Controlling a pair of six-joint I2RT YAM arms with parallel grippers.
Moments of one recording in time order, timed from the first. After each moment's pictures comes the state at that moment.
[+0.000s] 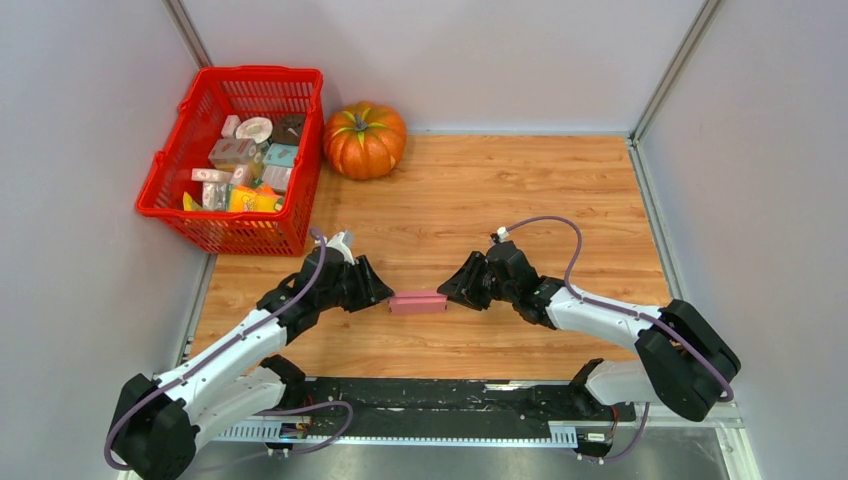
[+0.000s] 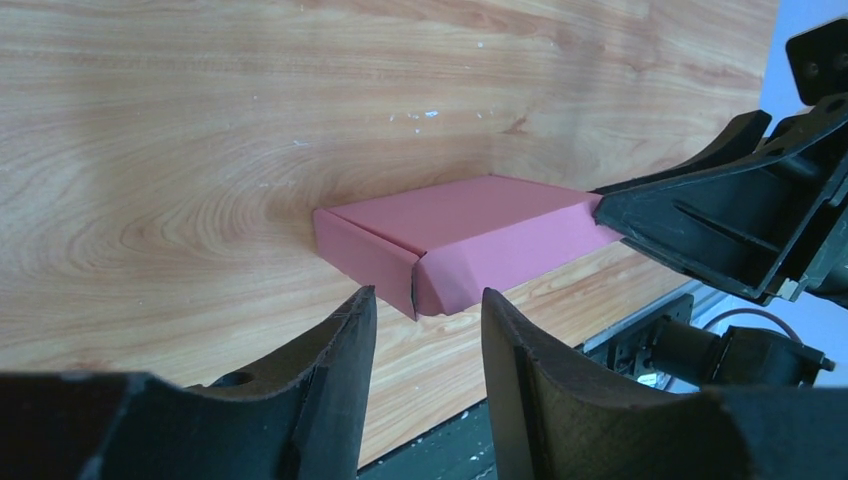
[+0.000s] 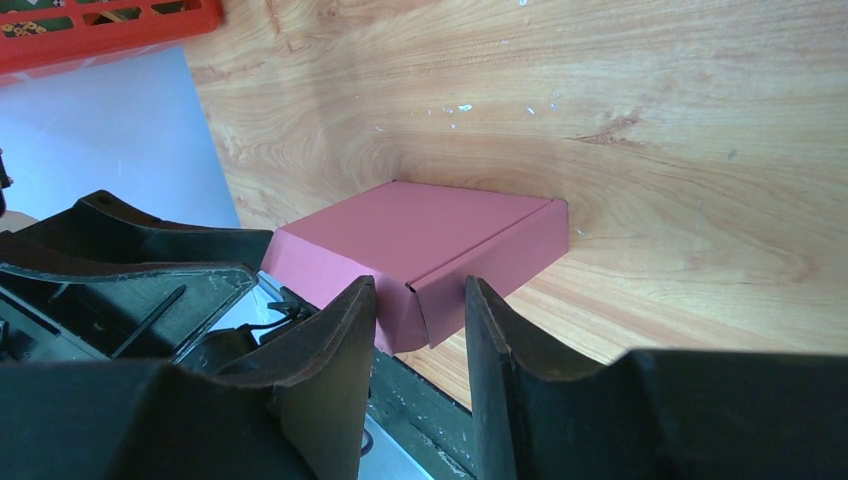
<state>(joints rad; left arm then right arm) -0.57 0.89 0.49 -0.28 0.16 -0.84 0.75 1.31 0.56 0.11 -0.17 1.20</state>
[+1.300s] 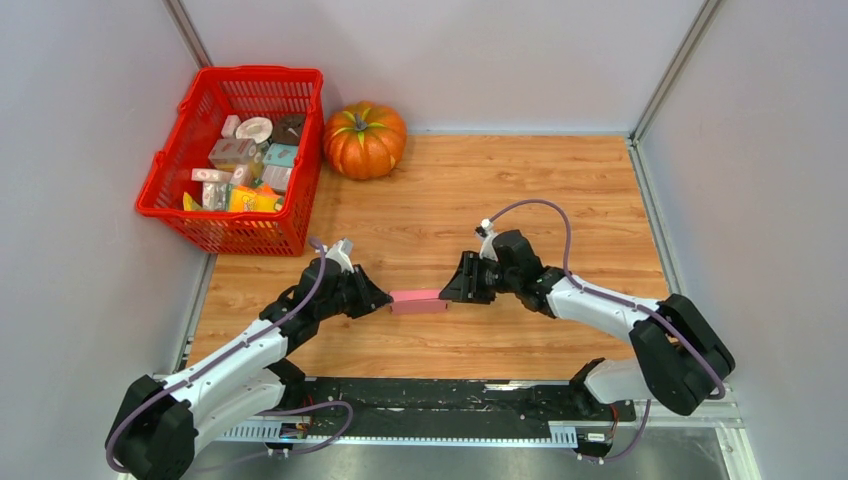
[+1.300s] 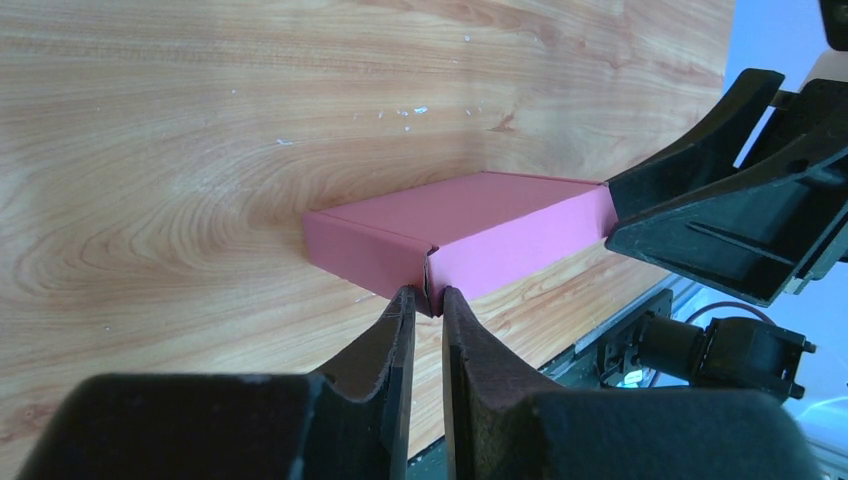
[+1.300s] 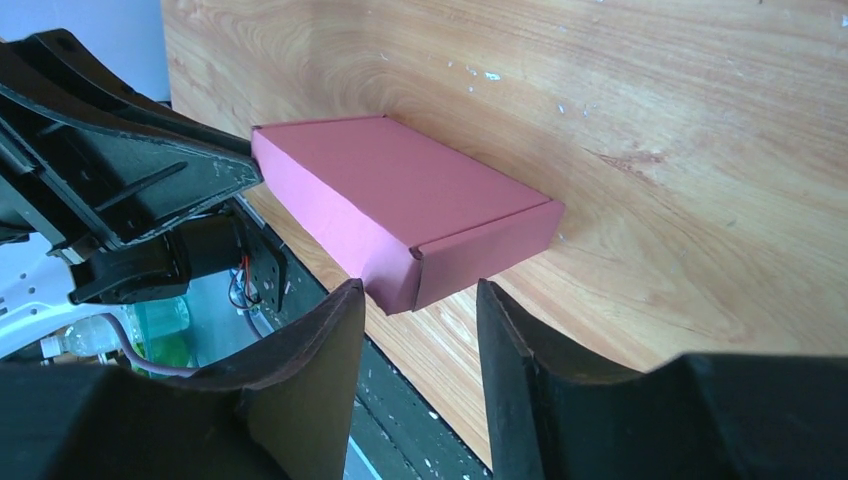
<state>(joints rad) -0.57 0.87 0.35 -0.08 0.19 -0.88 0.66 1.33 0.61 0.07 -0.43 0.80</state>
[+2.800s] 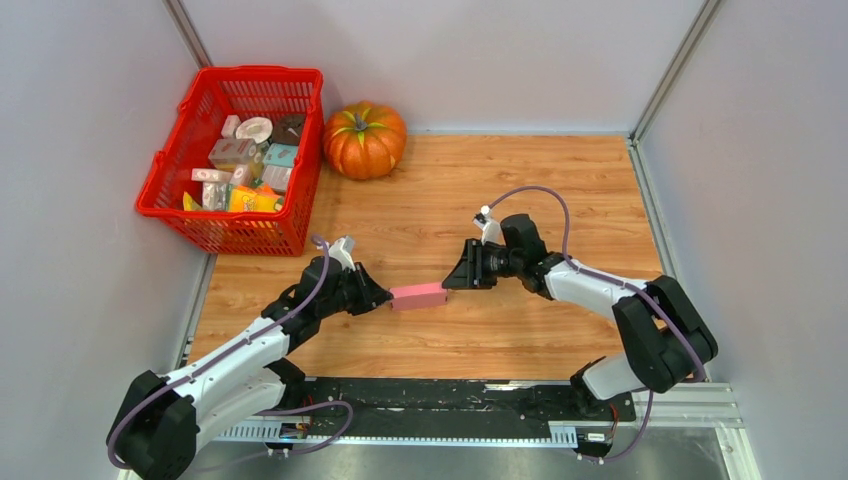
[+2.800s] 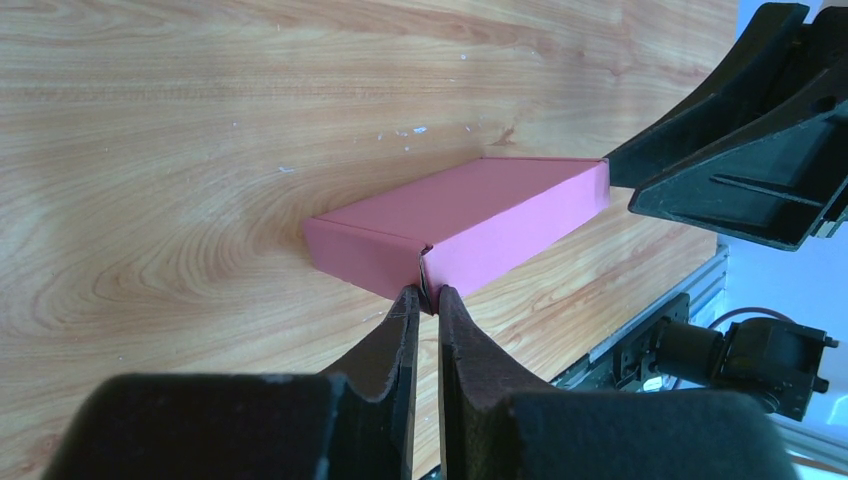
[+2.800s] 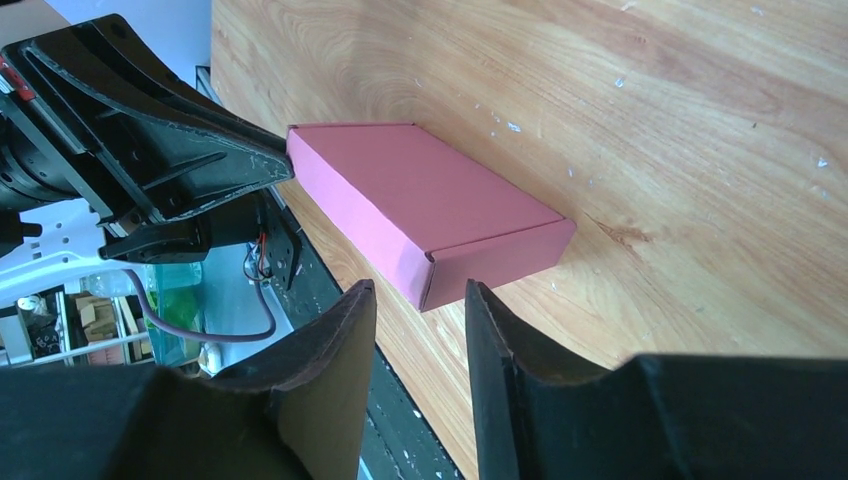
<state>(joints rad) -0.57 0.90 0.35 -0.04 0.18 -0.83 0.53 1.46 0.68 0.12 -0.67 0.67</state>
